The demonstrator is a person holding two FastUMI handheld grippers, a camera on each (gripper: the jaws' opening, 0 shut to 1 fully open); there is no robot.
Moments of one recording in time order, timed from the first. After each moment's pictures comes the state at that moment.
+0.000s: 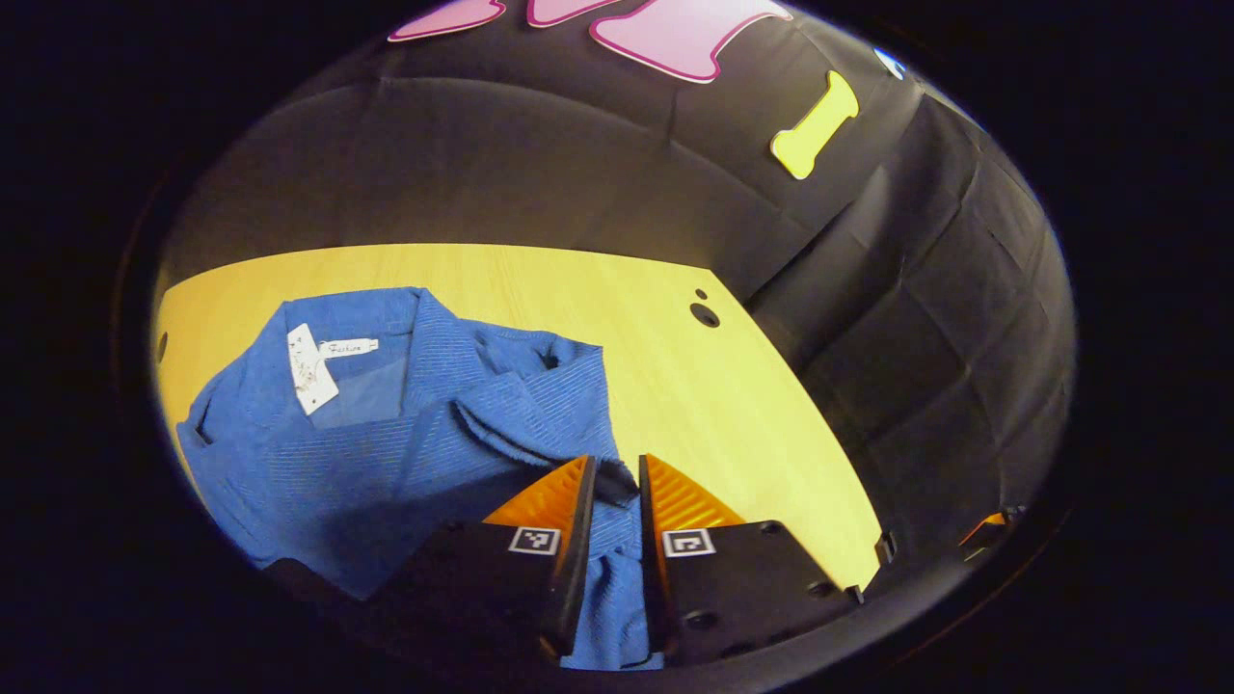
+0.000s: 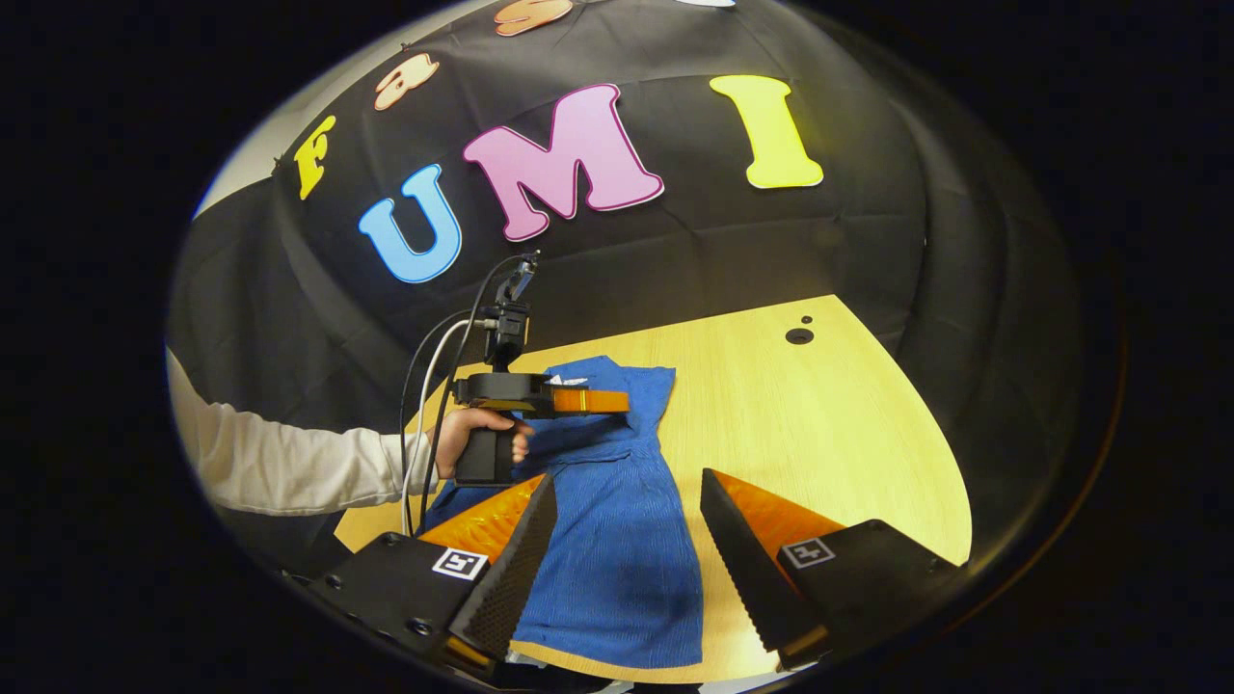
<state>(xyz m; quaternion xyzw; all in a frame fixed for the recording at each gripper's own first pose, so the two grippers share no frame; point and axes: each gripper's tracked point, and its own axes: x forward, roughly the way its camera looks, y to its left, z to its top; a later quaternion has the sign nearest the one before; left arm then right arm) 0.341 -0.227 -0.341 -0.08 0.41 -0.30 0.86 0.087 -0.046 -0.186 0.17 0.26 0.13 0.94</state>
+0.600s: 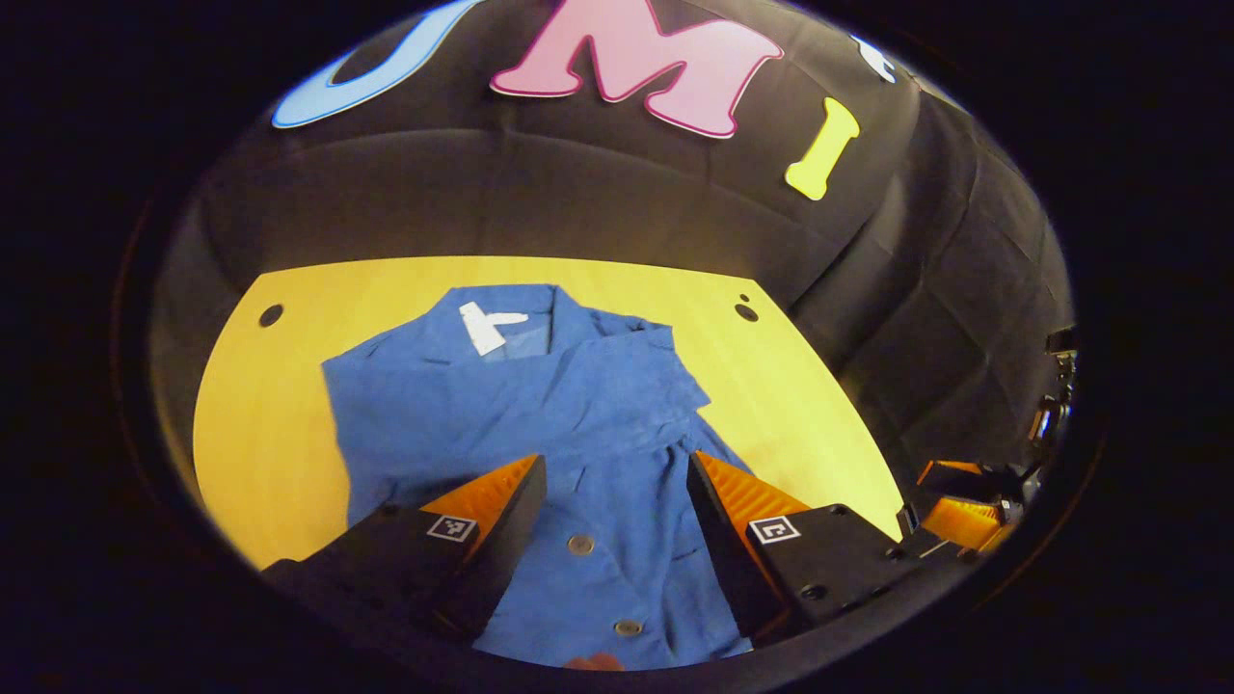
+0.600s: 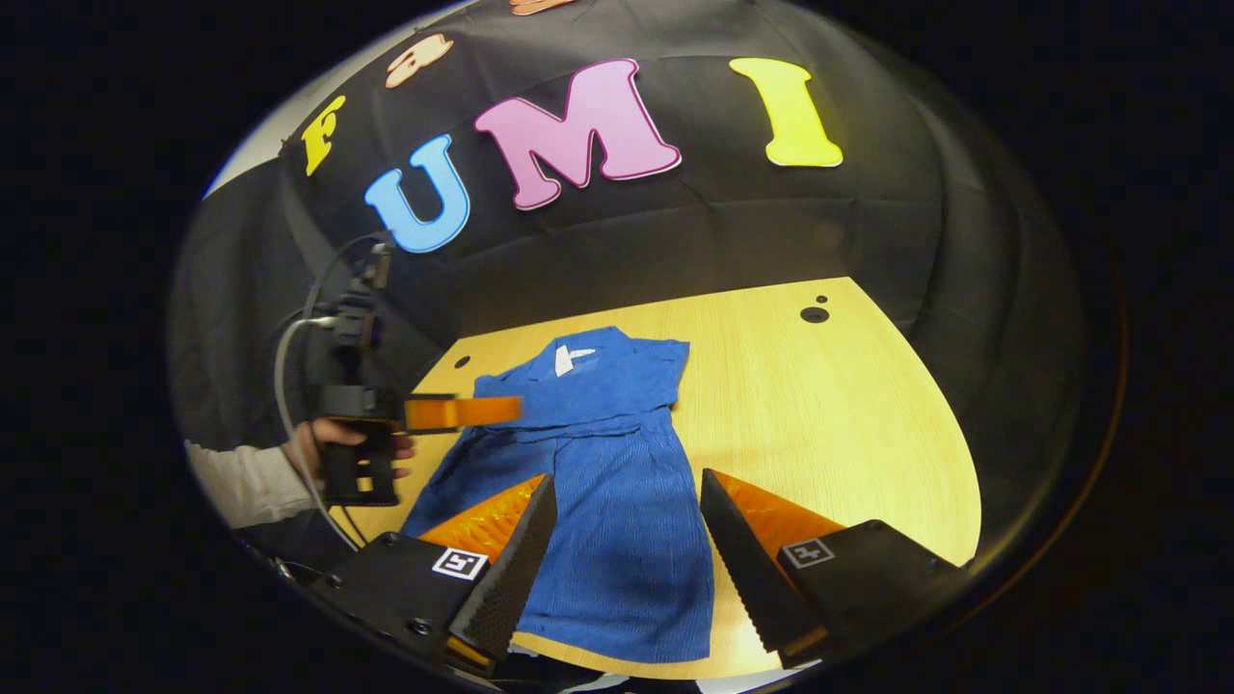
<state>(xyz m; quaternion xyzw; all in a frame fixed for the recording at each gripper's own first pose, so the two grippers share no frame) 0.180 -0.060 -0.290 -0.04 0.43 -0.15 0.89 0.075 -0.017 -0.217 0.14 0.31 0.14 0.93</state>
